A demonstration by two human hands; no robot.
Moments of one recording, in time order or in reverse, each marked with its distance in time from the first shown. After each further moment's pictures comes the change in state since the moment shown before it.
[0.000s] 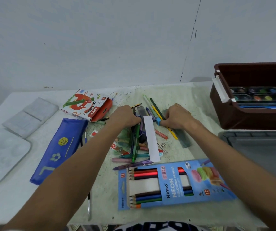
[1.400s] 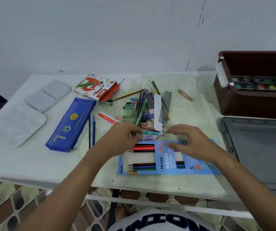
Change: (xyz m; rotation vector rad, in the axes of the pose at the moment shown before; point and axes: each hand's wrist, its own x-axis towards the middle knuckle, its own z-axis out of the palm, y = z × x) left_hand -0.154 -0.023 0.036 -0.134 0.093 0.353; right_hand -0.136 0.058 0.032 0.308 -0.032 -0.498
